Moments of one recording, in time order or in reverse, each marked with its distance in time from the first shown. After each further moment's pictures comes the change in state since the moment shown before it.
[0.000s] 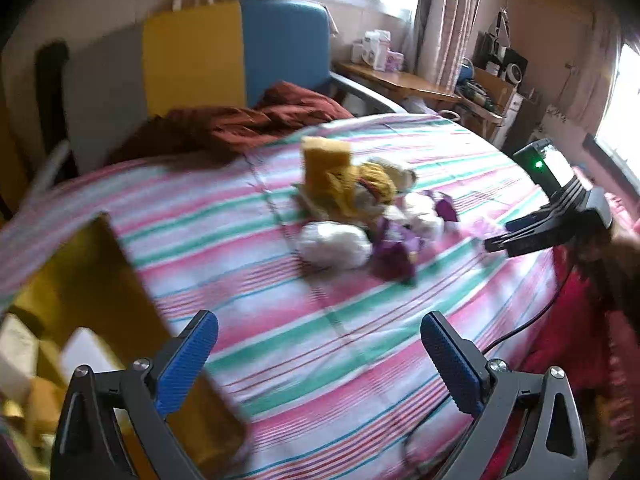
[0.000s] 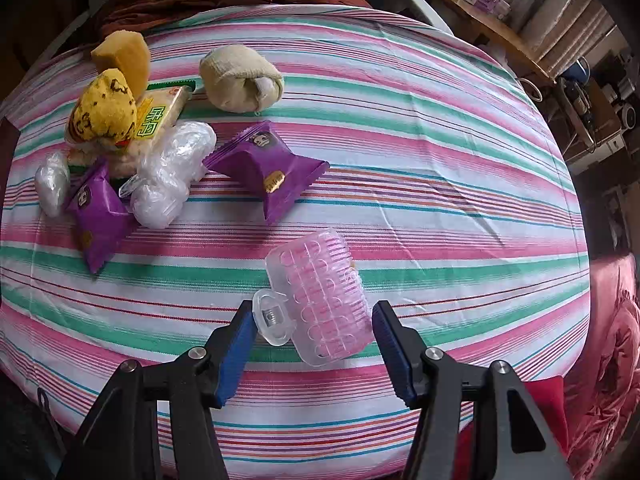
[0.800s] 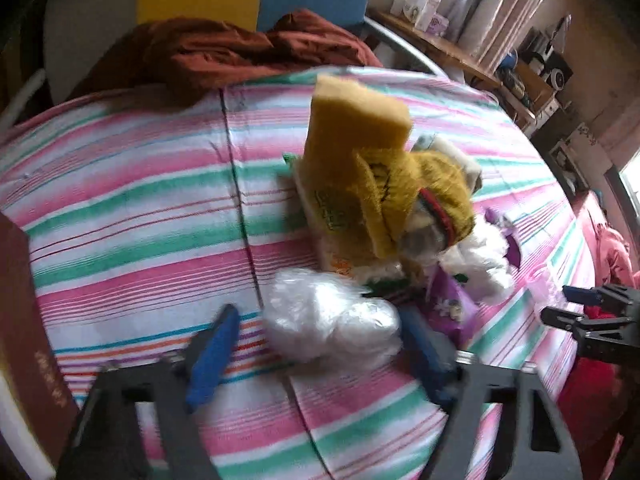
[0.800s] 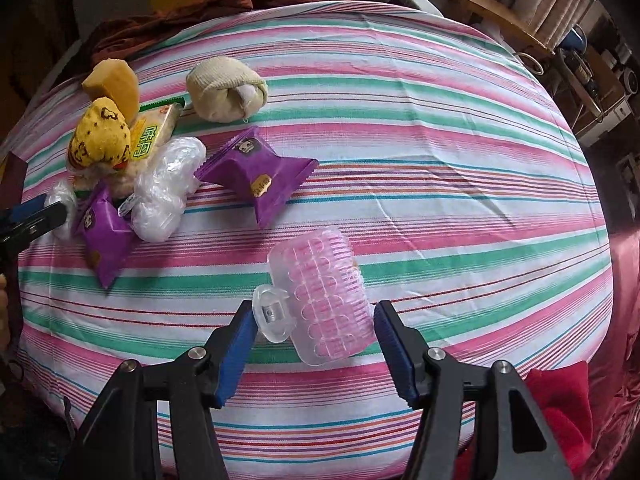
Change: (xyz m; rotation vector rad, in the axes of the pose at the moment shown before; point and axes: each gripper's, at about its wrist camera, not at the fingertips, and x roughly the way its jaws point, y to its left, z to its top) left arm 0.140 0.015 0.055 -0.155 0.216 -0.007; right arm -0.005 -0.018 -0.004 0.080 0.011 0.088
